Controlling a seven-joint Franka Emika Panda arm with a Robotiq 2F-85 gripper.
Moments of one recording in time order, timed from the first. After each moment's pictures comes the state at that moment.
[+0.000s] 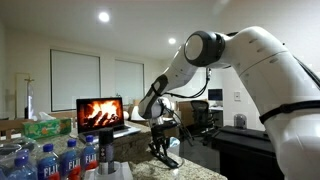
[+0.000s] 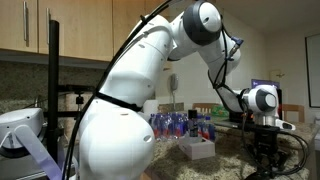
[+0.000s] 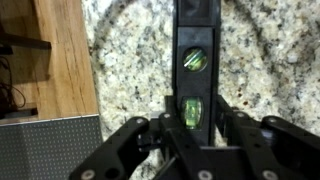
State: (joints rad) arm -0.09 0.45 -0.10 -1.88 -0.03 2.09 0.02
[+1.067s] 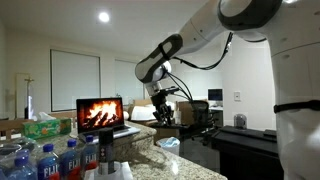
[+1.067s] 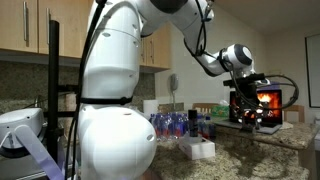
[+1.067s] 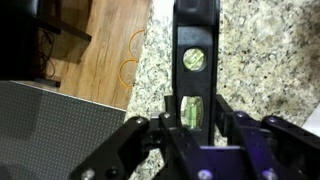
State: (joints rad) arm -0.04 0.05 -0.05 -1.93 -0.21 1.70 -0.19
